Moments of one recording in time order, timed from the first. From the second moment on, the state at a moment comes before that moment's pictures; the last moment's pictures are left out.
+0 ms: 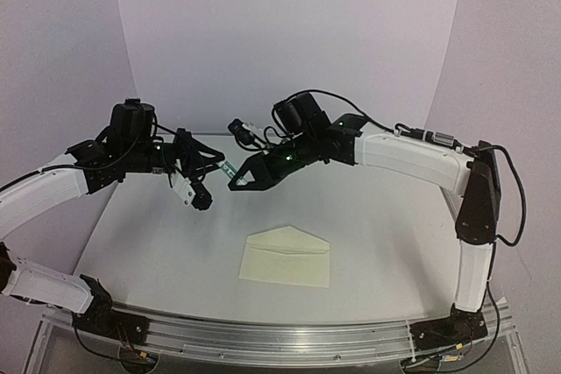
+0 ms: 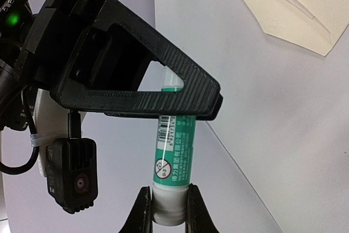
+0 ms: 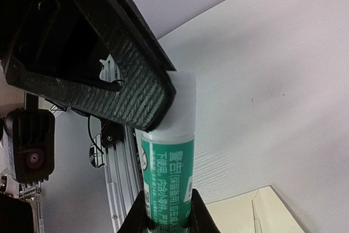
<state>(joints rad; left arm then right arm) -0.61 1.17 1.01 -0.26 0.44 1.99 0.92 1.99 1.83 -0.52 -0.61 0.18</state>
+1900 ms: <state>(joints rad) -0.50 2.17 1.49 -1.34 -0.53 0.73 0.85 1.77 1.50 -0.49 -0.31 0.20</state>
